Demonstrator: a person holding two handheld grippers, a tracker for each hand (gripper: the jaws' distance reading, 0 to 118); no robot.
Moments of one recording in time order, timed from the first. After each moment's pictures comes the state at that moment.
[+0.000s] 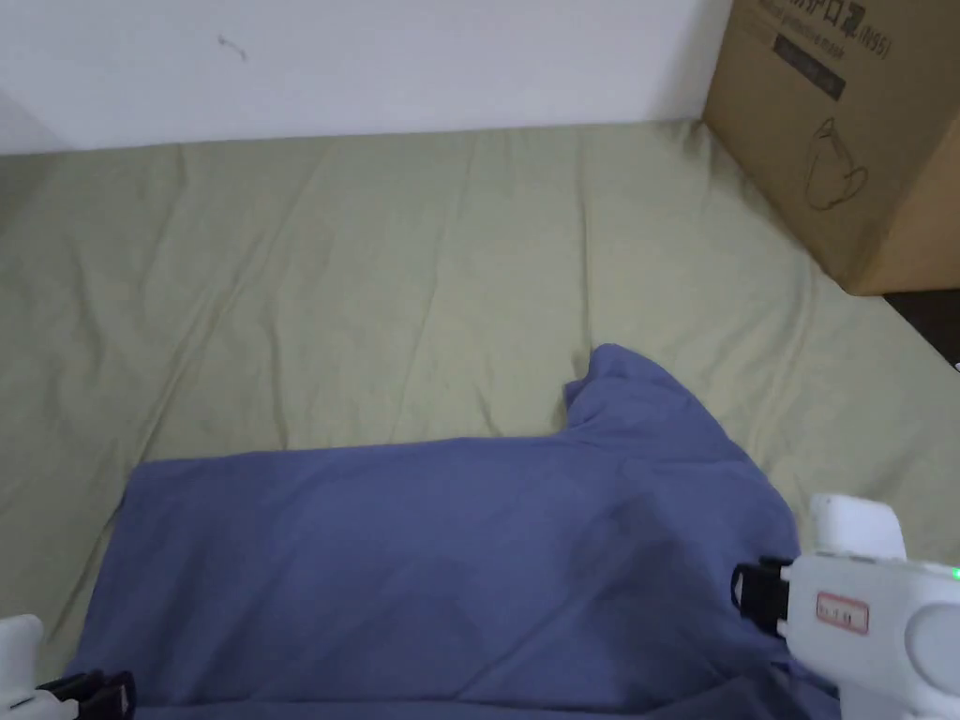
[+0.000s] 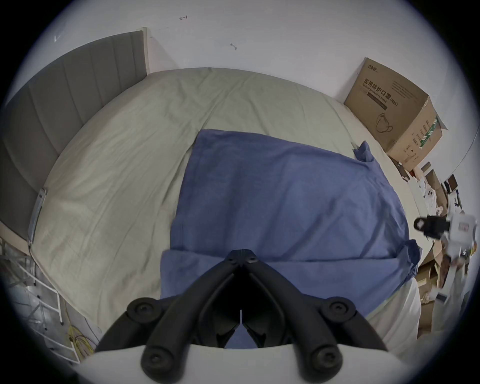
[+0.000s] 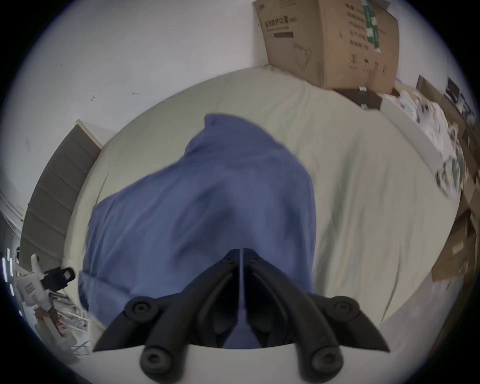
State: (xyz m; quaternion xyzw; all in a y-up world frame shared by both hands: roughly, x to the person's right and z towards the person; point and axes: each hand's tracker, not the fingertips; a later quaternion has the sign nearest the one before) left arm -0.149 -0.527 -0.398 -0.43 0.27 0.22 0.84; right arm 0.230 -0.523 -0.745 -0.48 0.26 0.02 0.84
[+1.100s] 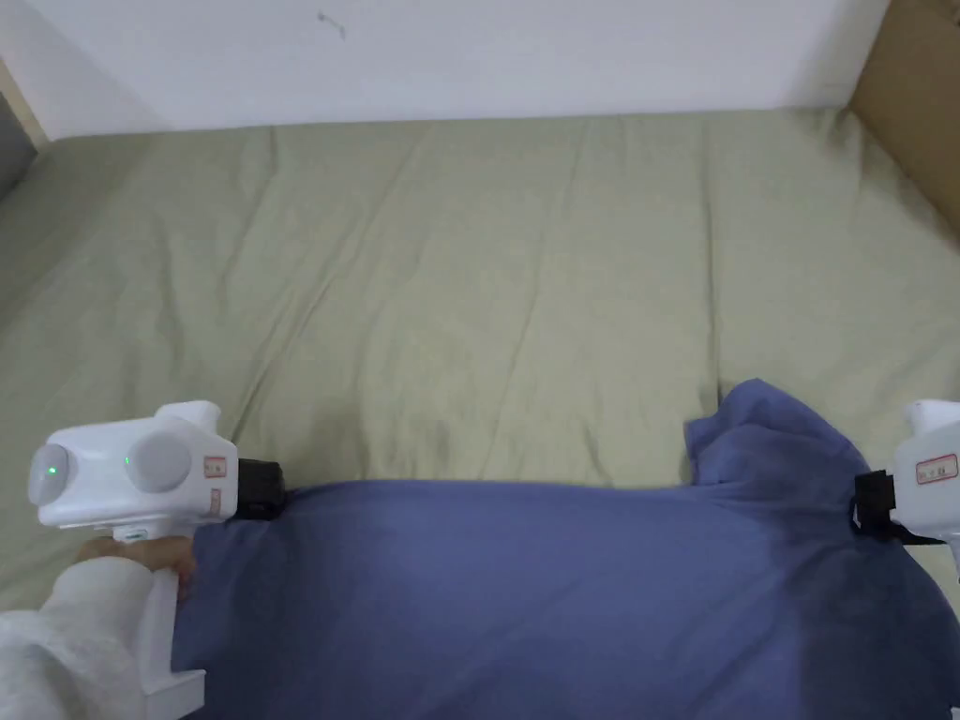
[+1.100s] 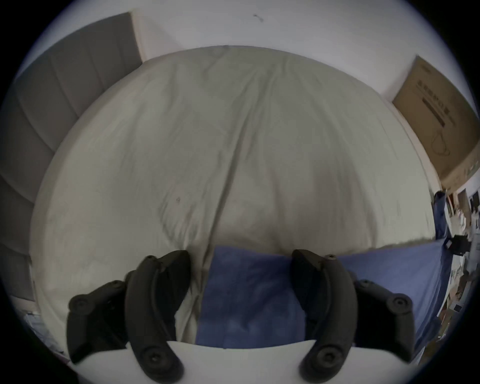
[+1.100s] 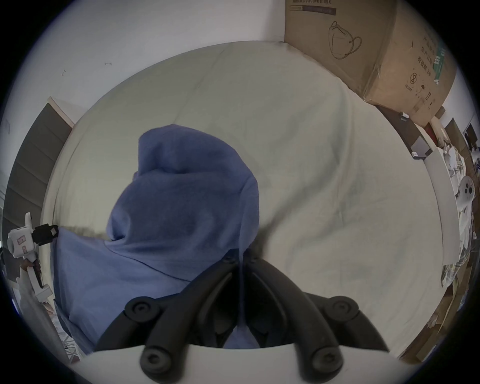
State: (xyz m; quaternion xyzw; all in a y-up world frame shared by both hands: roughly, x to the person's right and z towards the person) left arm -0.326 -0.593 -0.584 -0.49 0.32 0.20 0.79; right arm 0.140 -0.563 -0.909 -0.54 0.25 0.11 0.80
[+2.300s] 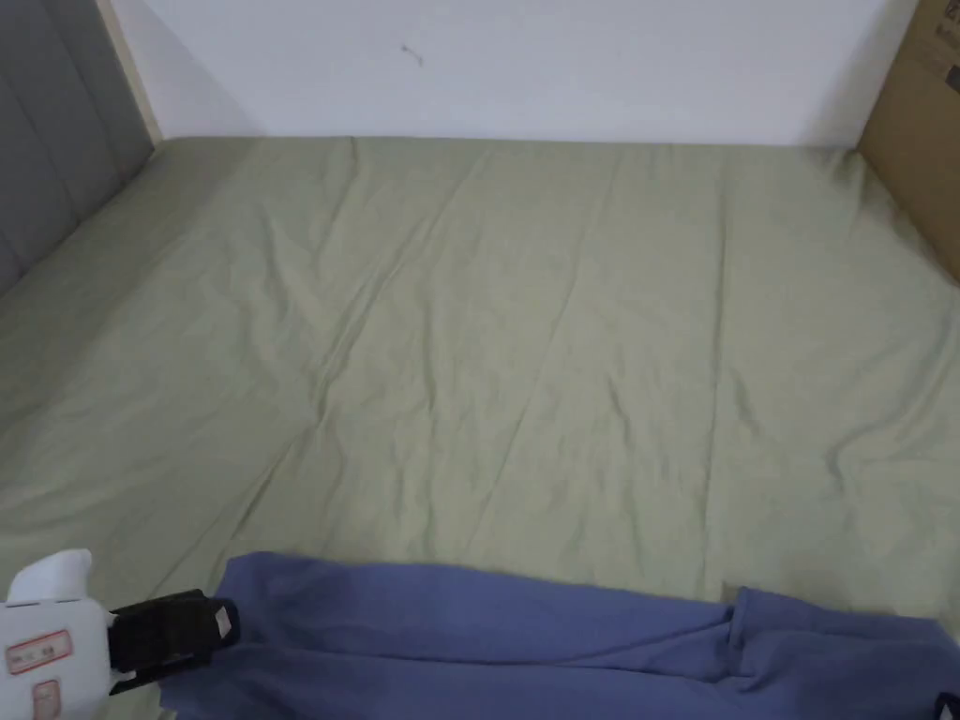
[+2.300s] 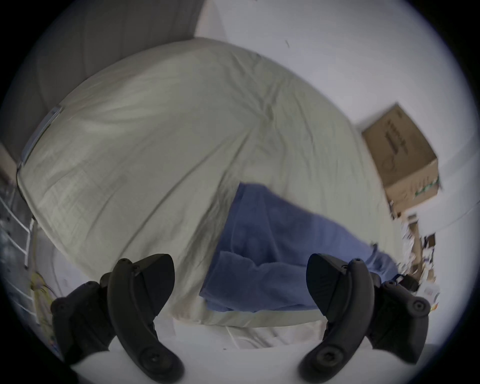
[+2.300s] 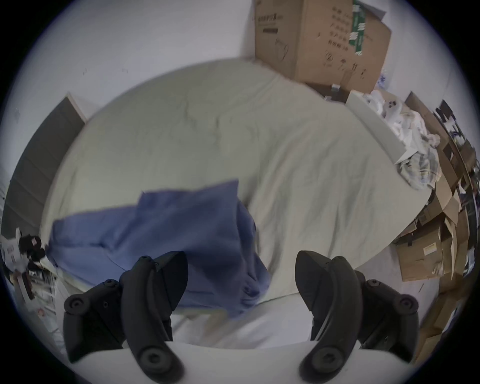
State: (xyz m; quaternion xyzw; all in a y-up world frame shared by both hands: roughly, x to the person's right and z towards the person) left arm -0.189 -0.530 -0.279 -0.37 0.29 0.39 0.79; right arm 0.320 -0.503 -0.661 -0.47 0.21 0.08 0.85
